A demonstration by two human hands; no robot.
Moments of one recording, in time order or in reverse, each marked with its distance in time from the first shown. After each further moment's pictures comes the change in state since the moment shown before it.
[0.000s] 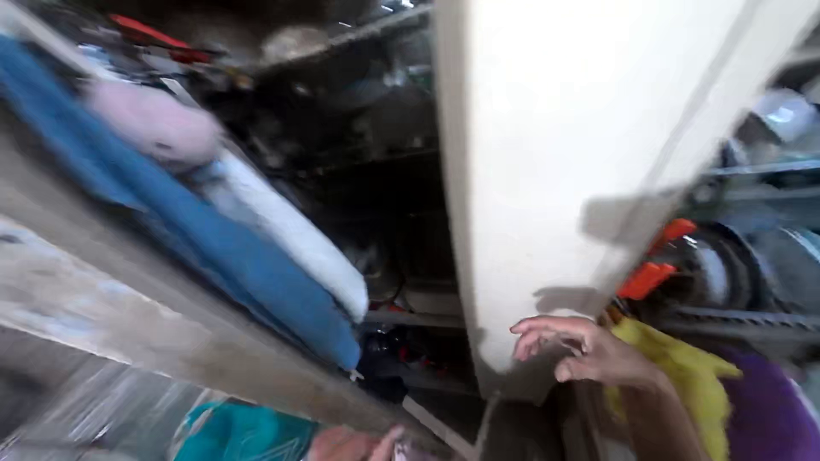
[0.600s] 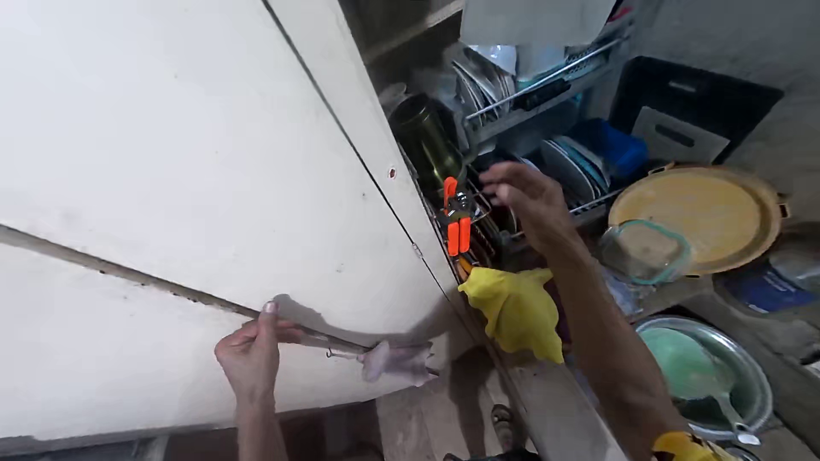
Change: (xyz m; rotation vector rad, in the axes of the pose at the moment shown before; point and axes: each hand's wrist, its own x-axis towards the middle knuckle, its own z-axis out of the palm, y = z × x) left_hand 0.207 0.002 0.176 -0.479 -0.153 -0.221; right_hand -0.130 -0.027 -0.166 -0.146 1.077 0.024
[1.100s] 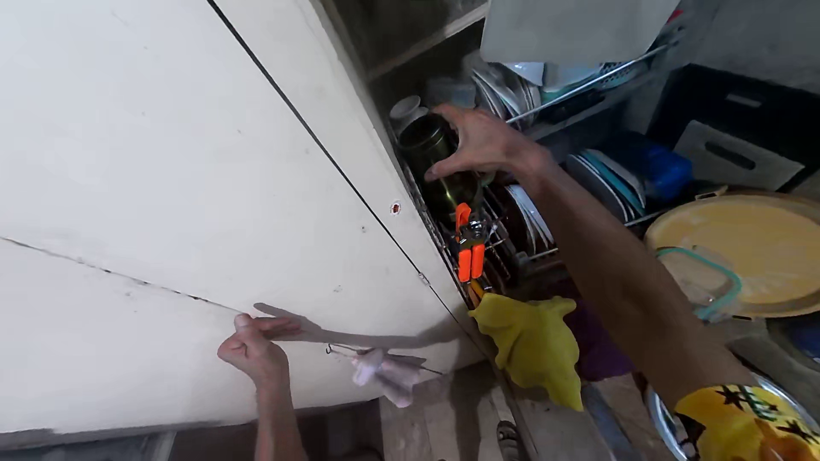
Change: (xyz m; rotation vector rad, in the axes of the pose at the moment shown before) left_hand 0.041 -0.046 0.031 -0.114 0.238 0.188; right_hand 0.196 0.001 0.030 -0.846 -0.417 -0.025
